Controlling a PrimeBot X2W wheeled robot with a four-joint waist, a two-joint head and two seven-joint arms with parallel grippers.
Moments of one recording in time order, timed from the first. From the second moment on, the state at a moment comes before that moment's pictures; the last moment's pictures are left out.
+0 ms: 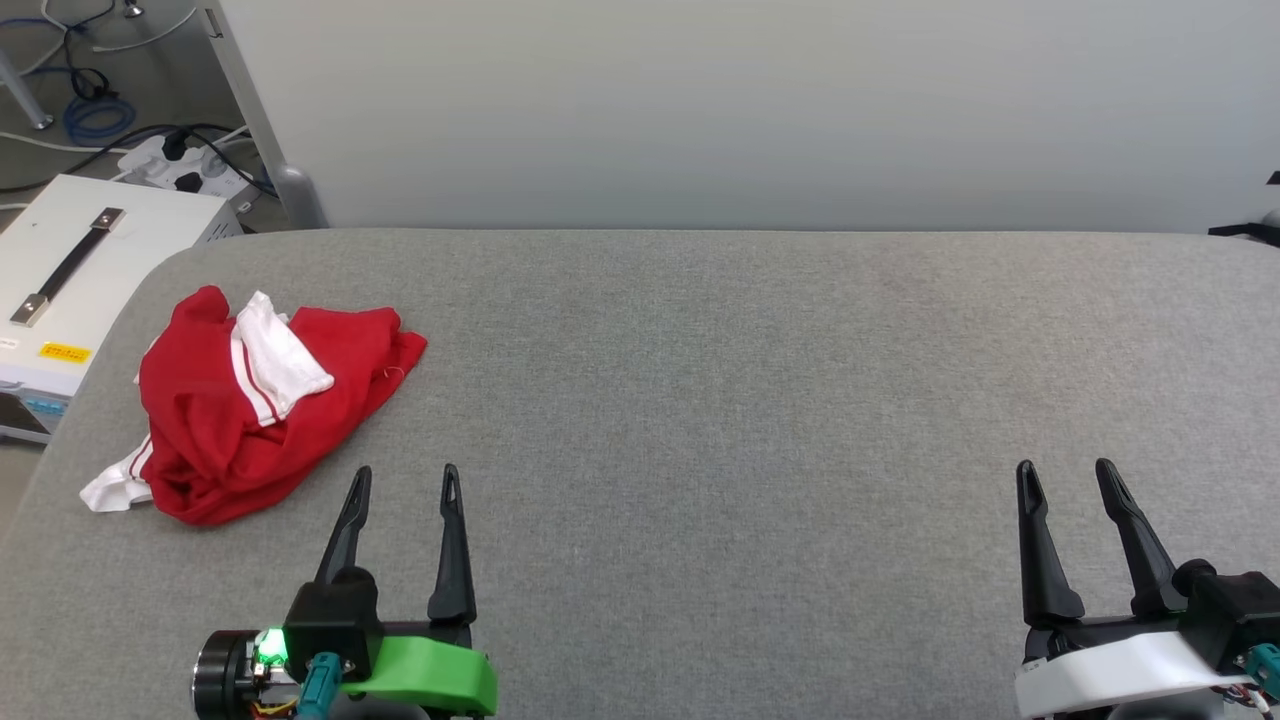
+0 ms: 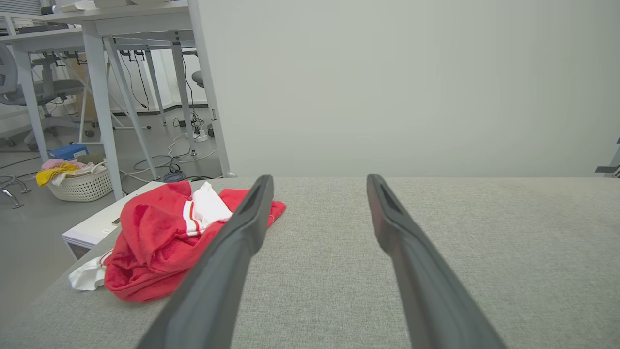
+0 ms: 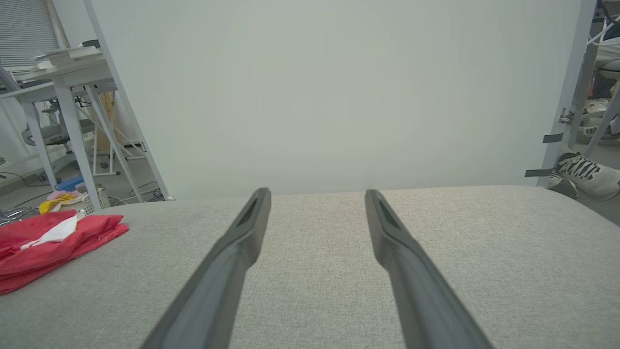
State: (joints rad) left arm 0.07 0.05 -0.10 -0.01 -0.05 0.08 -0.26; right arm 0.10 -0.05 -0.01 -0.05 0.21 0.13 -0.25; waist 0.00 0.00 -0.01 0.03
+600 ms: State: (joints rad) left arm 0.07 0.05 -0.08 0.00 -0.06 0.08 -0.26; right arm 0.10 -0.05 0.00 -0.05 0.21 0.13 -0.26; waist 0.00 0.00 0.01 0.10
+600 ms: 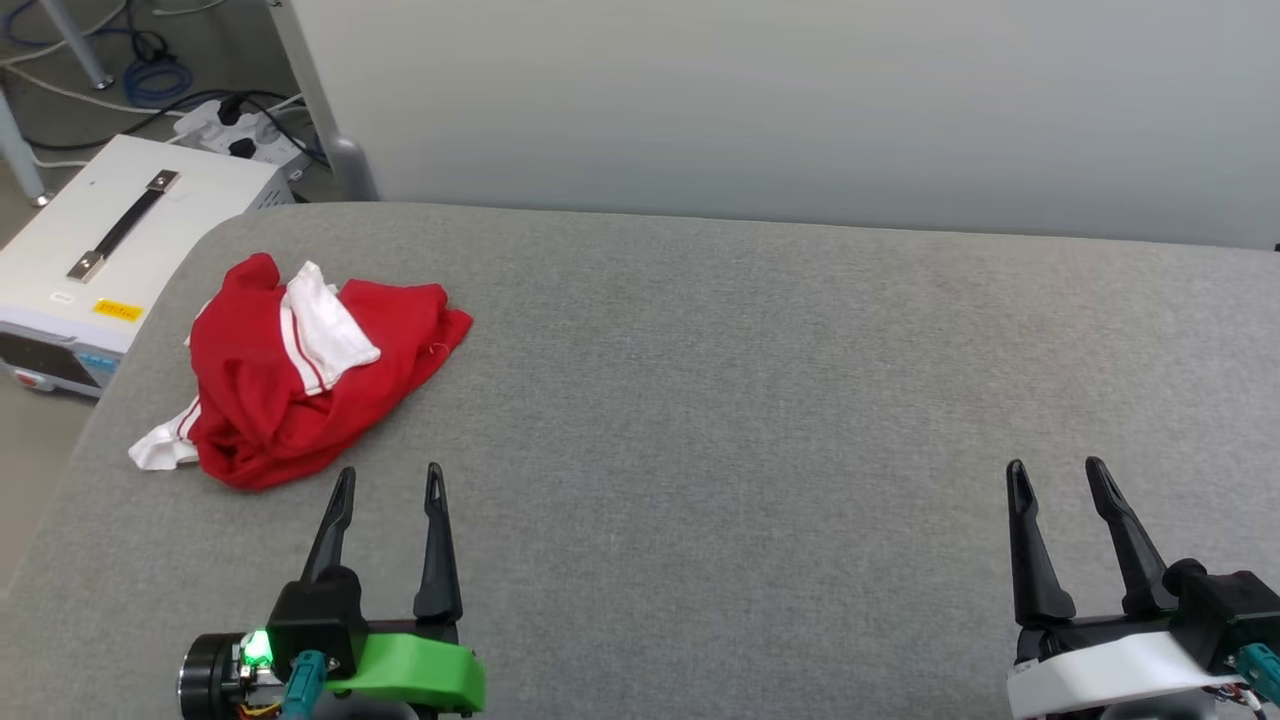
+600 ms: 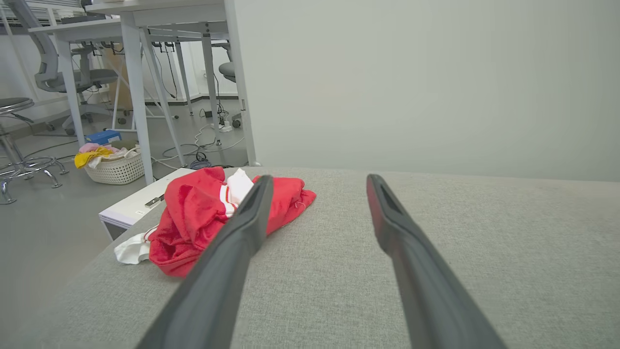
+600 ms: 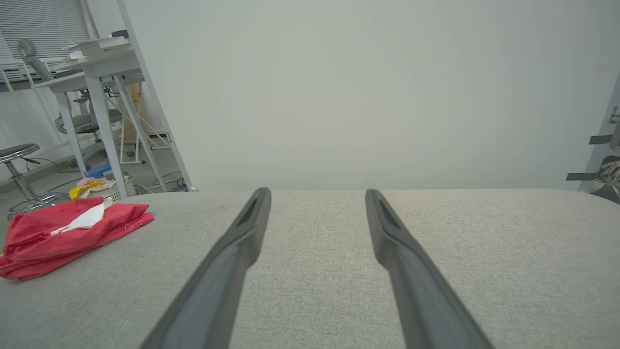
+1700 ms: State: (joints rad) left arm 0.05 0.05 -0.01 0.00 -0.12 0.10 -0.26; right arm 0.08 -0.05 0.02 -0.08 0.16 0.13 -0.26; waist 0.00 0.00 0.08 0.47
